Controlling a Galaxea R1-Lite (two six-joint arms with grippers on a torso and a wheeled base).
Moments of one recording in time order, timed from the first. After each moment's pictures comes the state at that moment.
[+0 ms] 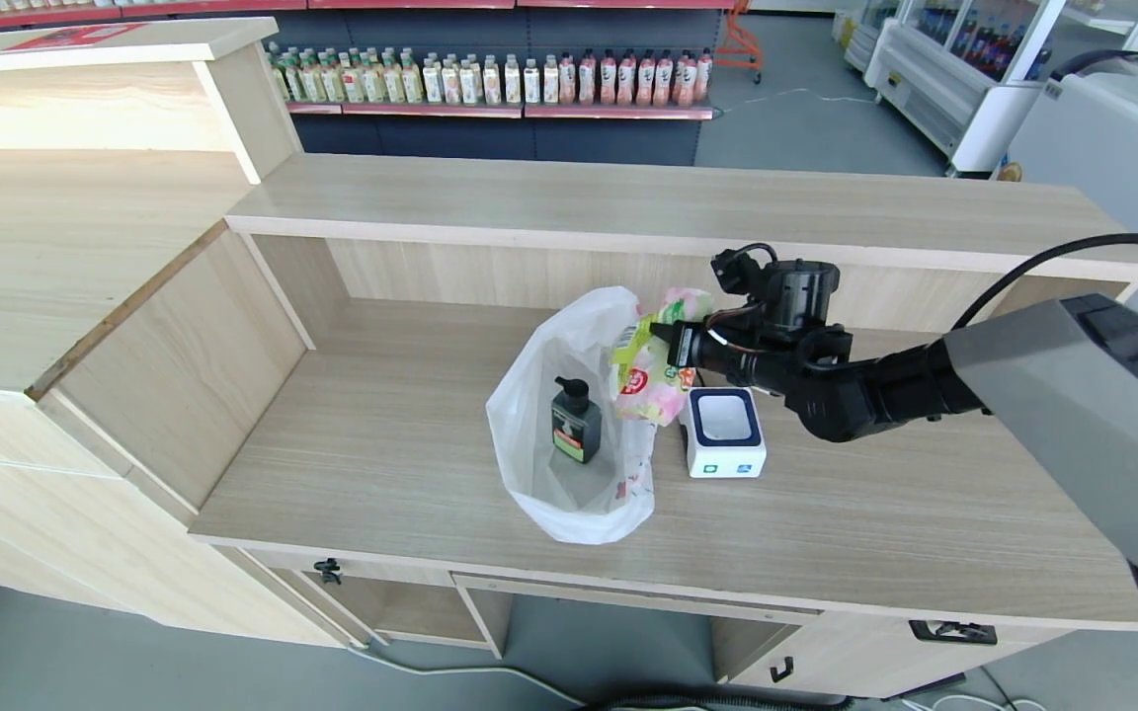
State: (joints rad) left arm 0.00 0.00 0.00 0.00 0.00 0.00; right arm 0.36 2.32 -1.59 -0.63 0.28 0.19
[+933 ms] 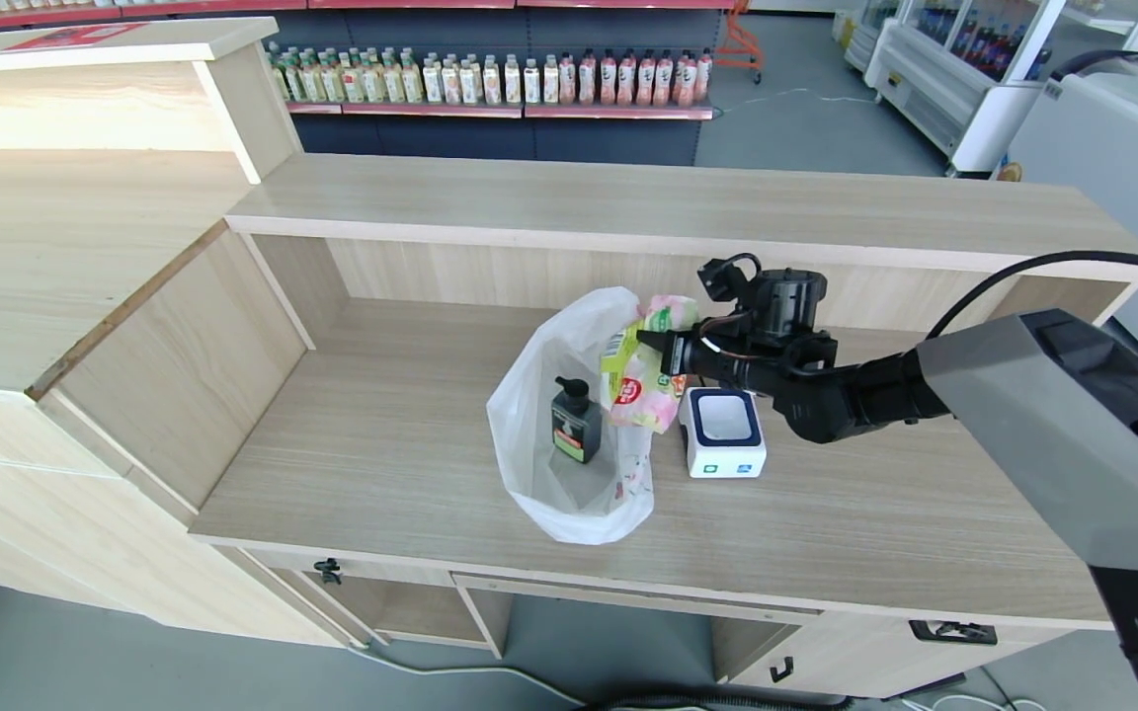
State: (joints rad) left arm 0.00 0.00 0.00 0.00 0.00 0.00; right arm 0.35 2.40 -1.67 -0.63 0.39 0.16
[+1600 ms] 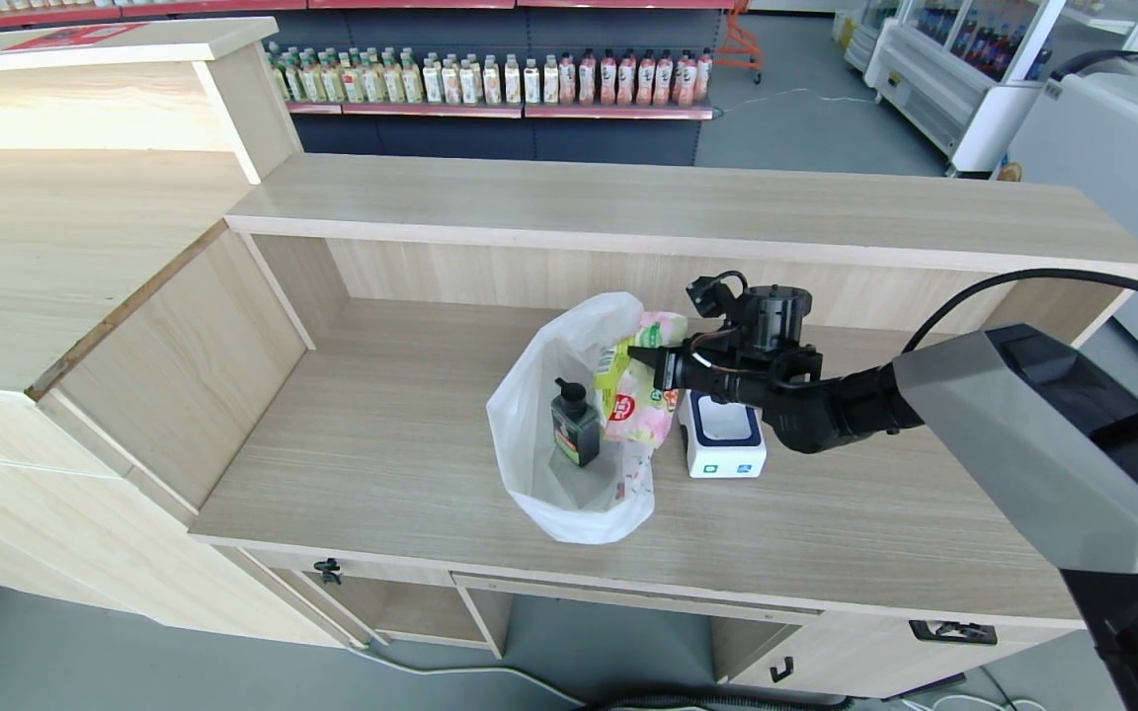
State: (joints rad) left arm 0.00 0.00 0.00 0.00 0.00 0.00; right arm 0.35 2.45 -1.70 -0.63 0.44 0.15
